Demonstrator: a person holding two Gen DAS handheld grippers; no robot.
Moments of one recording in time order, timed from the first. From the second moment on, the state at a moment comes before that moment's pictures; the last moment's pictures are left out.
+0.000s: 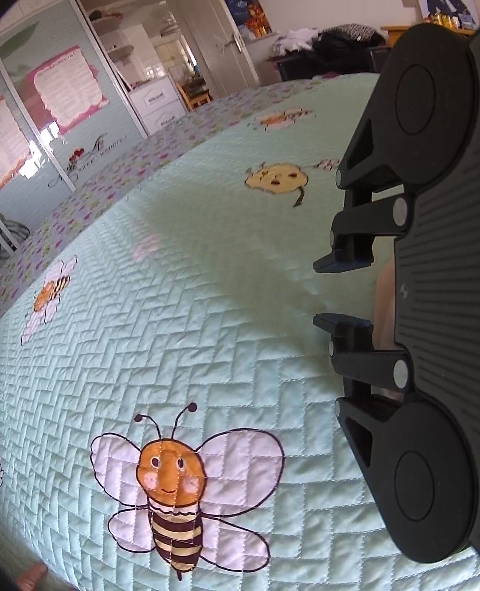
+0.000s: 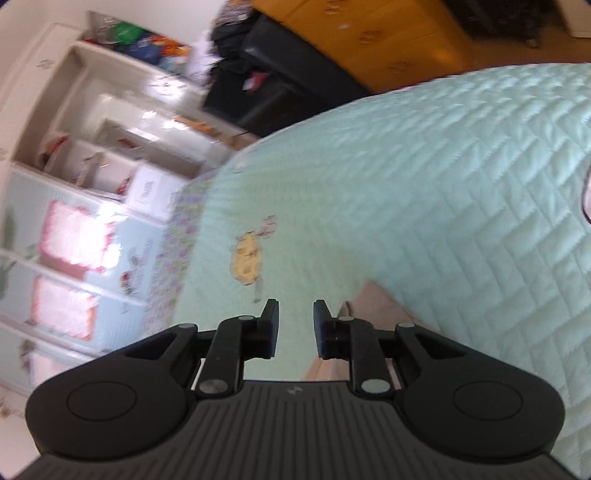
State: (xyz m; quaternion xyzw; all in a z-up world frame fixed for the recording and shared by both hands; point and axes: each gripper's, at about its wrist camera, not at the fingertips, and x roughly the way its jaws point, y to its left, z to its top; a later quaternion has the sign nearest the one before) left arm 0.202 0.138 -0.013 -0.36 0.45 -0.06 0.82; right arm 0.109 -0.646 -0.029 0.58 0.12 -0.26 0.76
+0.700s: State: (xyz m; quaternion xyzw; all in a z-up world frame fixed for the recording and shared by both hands) left arm -0.105 0.058 -0.025 -0.12 0.29 -0.18 0.93; right arm 0.167 -0.373 0.027 -0.17 0.30 0.07 0.93
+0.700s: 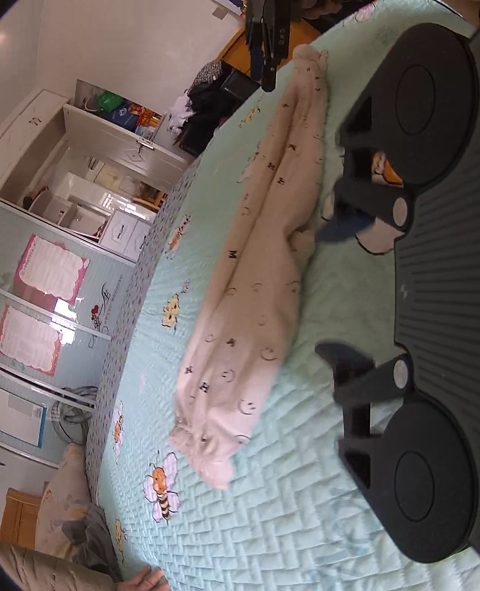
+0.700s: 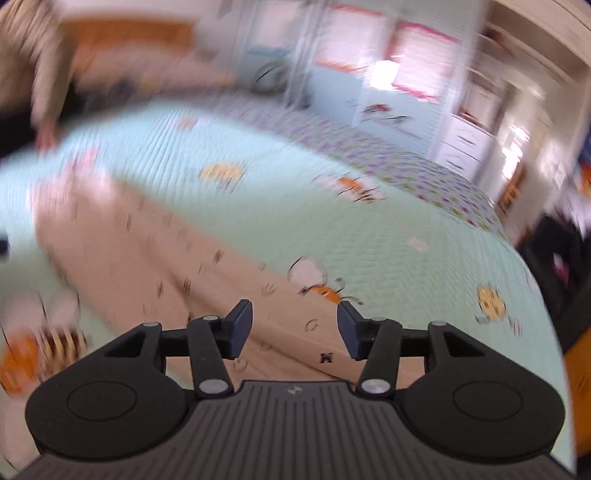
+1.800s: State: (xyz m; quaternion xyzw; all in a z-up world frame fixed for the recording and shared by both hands) left arm -0.119 0.030 -0.042 0.01 0.21 -0.15 0.97; right arm 0.272 -0.363 -0.016 -0.30 0.40 0.14 0.86
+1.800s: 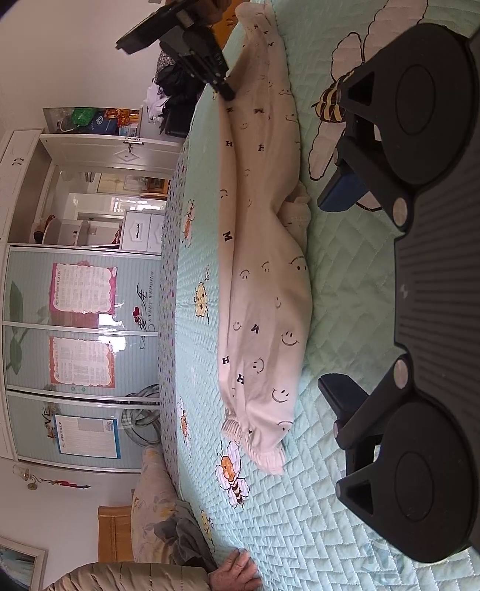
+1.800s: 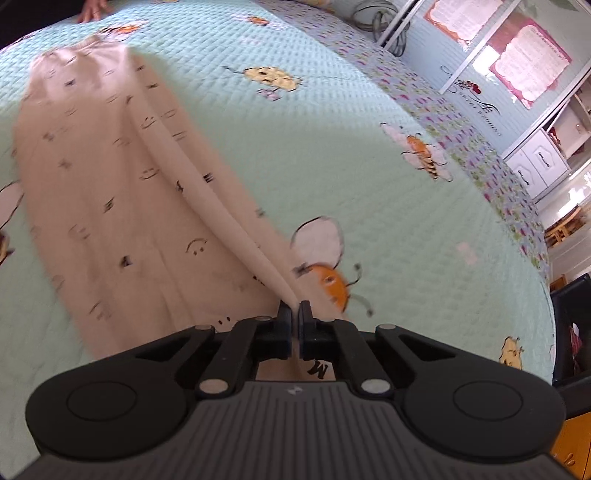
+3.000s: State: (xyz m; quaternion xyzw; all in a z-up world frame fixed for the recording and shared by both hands) left arm -0.115 0.024 -0.045 0.02 0.24 -0.14 0.96; right arm 0.119 -0.644 -0.054 0.35 0.33 -0.14 0.87
